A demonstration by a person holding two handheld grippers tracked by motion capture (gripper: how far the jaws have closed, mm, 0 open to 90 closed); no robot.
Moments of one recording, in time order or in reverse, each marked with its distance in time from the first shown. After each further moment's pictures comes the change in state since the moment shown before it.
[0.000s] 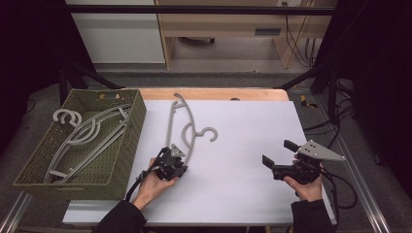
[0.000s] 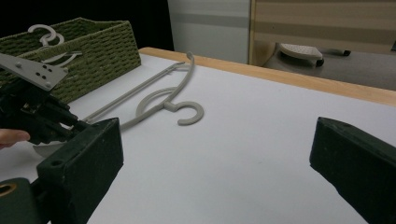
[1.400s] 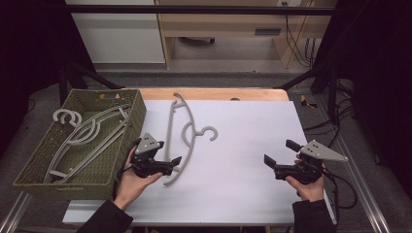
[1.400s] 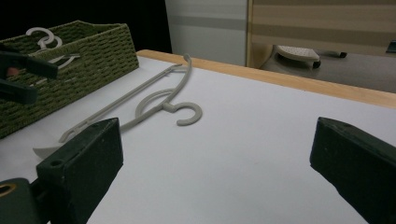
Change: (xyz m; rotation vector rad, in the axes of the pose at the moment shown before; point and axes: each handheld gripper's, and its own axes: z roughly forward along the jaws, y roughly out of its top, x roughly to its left) left arm 0.016 0.003 -0.079 -0.352 -0.030 -0.055; right arm -0.002 0.001 -0.003 -0.009 -0.008 0.003
